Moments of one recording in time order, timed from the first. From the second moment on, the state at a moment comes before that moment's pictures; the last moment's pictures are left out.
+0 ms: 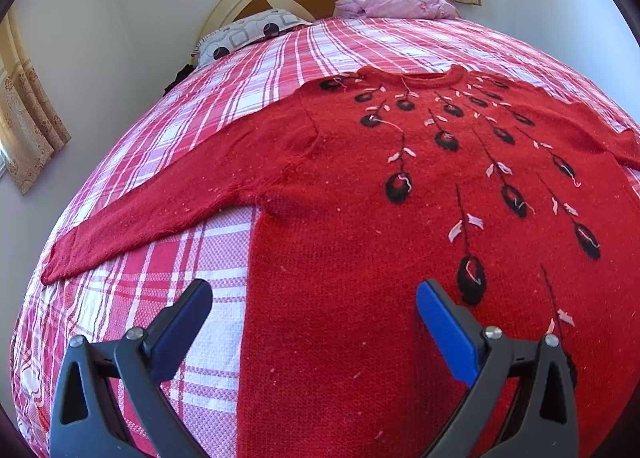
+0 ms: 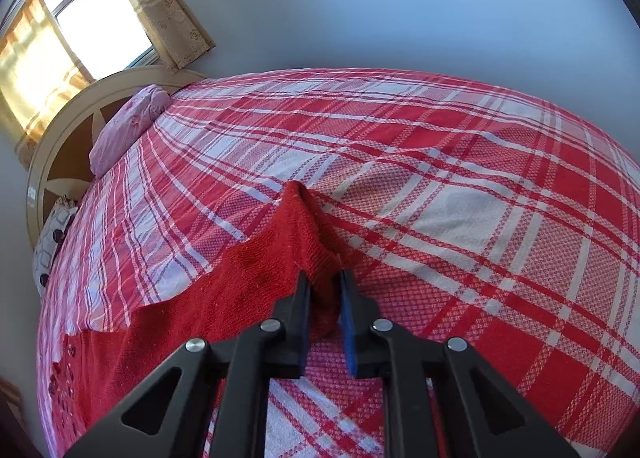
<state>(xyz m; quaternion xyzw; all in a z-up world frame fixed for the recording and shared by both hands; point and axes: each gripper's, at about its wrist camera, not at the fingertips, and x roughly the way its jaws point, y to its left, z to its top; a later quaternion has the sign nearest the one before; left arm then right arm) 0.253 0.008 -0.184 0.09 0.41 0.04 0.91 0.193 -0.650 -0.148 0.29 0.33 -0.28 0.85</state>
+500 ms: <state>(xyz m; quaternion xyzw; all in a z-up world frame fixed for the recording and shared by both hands) 0.251 0.010 -0.183 0.08 0.41 0.03 0.91 0.242 -0.559 -0.114 0.20 0.34 -0.20 0.90</state>
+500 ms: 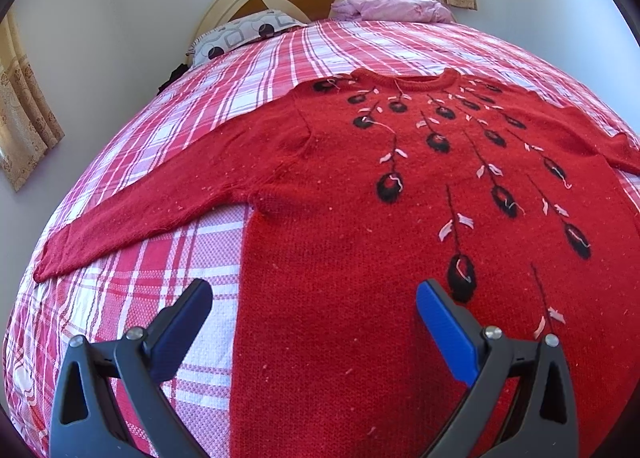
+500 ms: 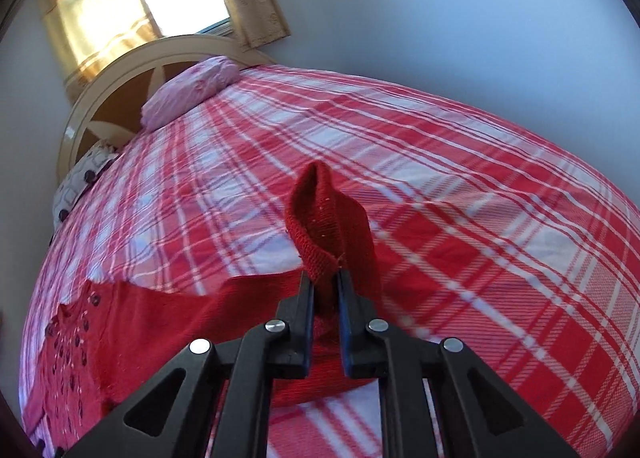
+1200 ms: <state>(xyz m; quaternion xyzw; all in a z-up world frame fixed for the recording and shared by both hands) 0.248 0.011 -0.183 0.07 0.40 0.03 0.91 0.299 -0.380 -0.109 0.10 0.35 -0.04 0.93</state>
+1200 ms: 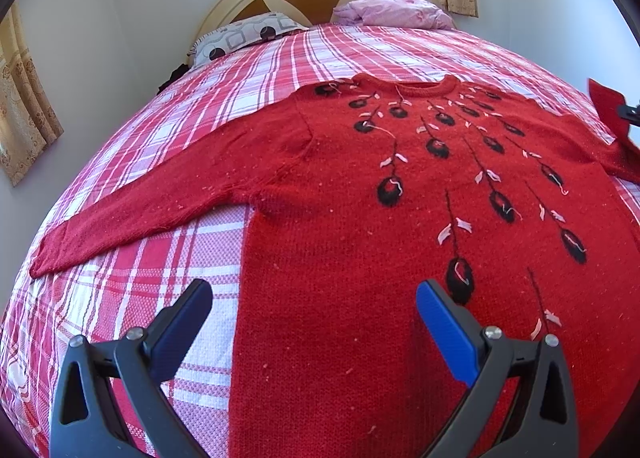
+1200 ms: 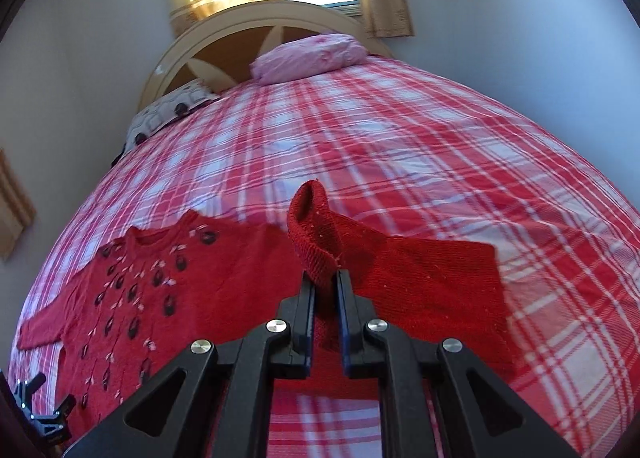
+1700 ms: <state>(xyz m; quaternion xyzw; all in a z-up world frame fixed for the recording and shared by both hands) 0.251 -0.019 -0.161 0.08 0.43 -0.05 0.90 0.312 -0.301 -0.152 0.03 0.39 0.09 0.92</state>
